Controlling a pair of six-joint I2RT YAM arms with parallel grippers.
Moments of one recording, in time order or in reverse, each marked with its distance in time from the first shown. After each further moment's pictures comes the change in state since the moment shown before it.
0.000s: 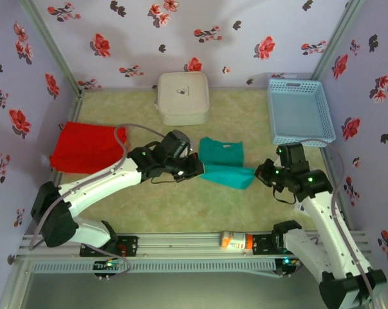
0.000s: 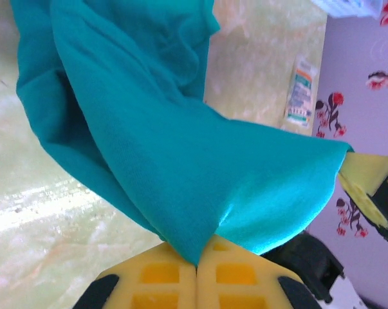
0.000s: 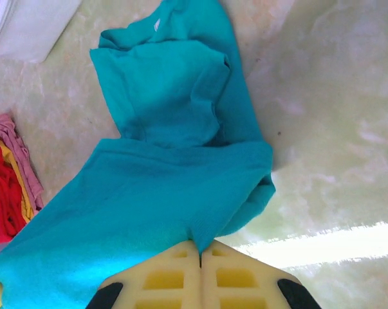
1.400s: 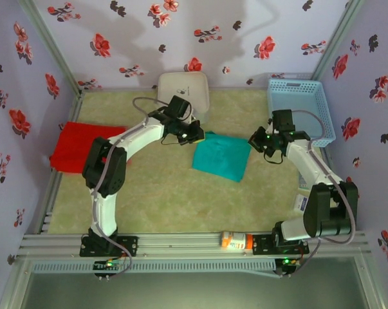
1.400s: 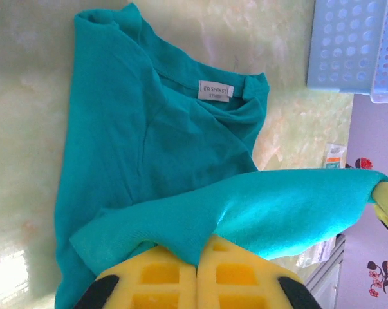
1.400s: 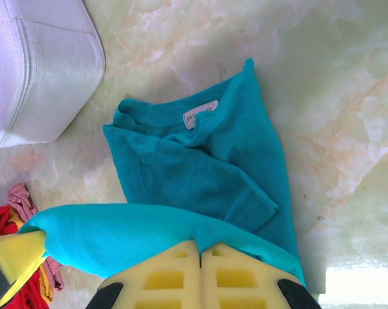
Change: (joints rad) left arm 0.314 0.610 0.465 0.016 0.222 0.350; right arm -0.148 0.606 0.174 0.397 -0.118 -0.080
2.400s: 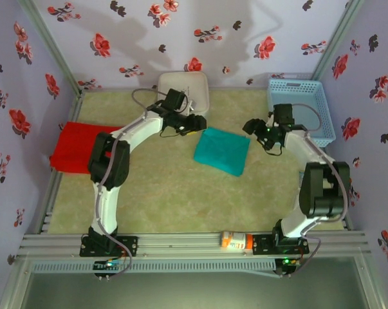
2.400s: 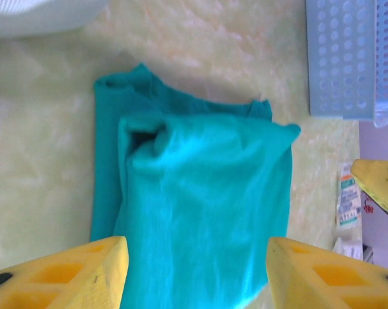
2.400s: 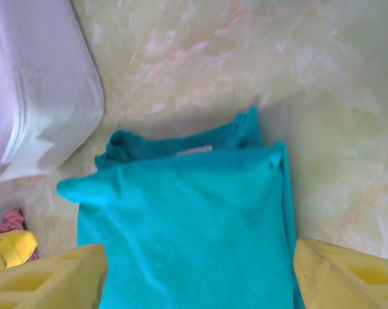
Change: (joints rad) left arm 0.056 0.051 0.073 0.013 0.003 0.145; right arm -0.036 0.124 0.038 0.118 -0.028 -0.066
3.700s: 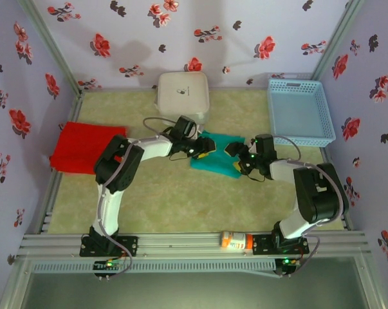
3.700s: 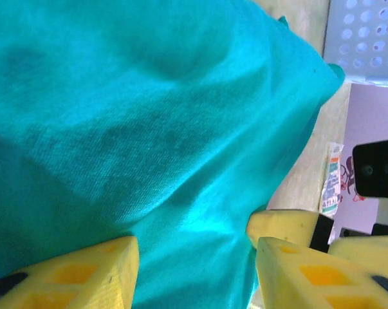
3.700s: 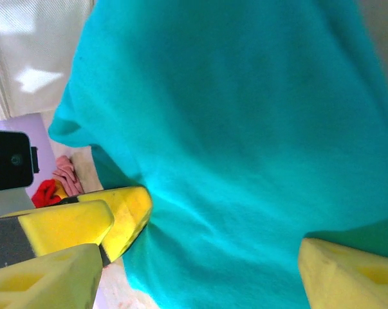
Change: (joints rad) left arm -0.113 0.021 -0.378 0.500 0.049 -0.308; right arm 0.159 -0.001 -0.464 0.608 -0.131 0.362
